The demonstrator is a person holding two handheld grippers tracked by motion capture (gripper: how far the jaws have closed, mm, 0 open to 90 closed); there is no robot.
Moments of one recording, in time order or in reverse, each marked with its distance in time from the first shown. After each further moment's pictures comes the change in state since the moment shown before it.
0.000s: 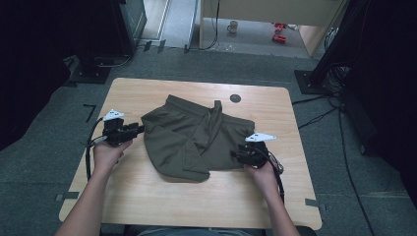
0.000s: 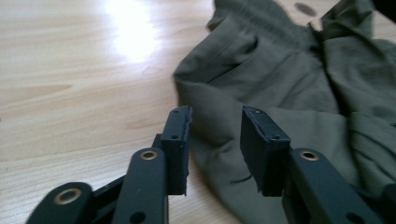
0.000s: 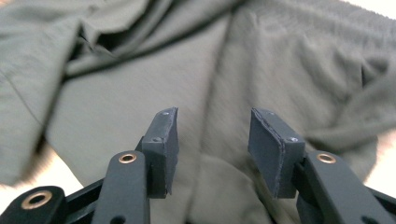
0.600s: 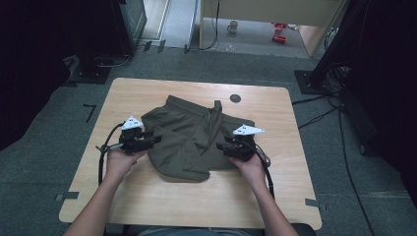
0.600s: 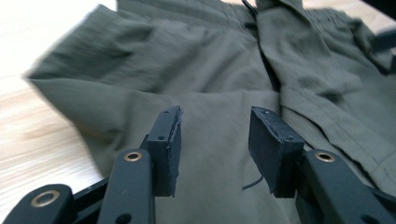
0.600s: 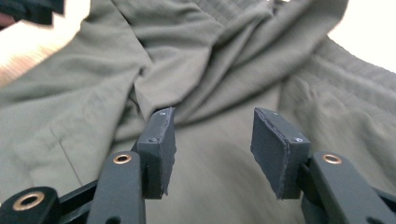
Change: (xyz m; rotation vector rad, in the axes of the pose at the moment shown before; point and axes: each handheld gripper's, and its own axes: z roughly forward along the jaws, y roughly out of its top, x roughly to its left) left arm -0.056 -0.011 0.016 0.067 -0.078 0.136; right arm 0.026 0.034 0.021 -0.084 0.076 -0.026
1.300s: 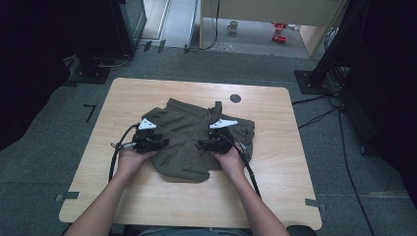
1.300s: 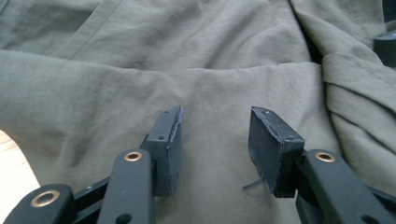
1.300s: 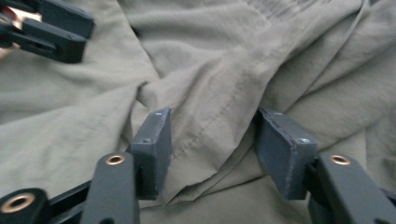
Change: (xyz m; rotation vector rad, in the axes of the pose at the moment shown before) left arm 0.008 -0.010 0.048 0.091 0.020 0.006; right arm 0.018 0.017 0.071 0.115 -0.022 -0.014
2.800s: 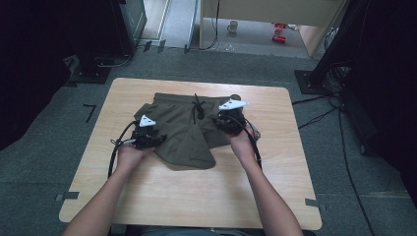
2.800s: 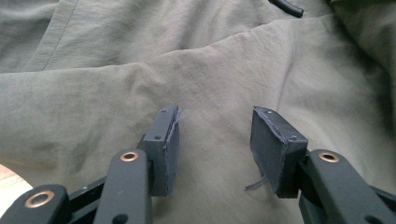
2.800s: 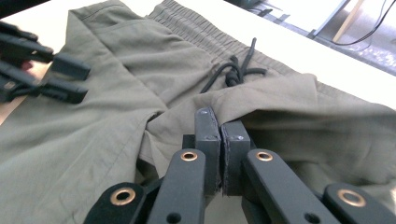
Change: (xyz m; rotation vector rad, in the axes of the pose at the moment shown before) left arm 0.010 0.005 0.007 -0.008 0.074 0.031; right arm -0.017 0.056 -0.057 -0.085 -0.087 -0.110
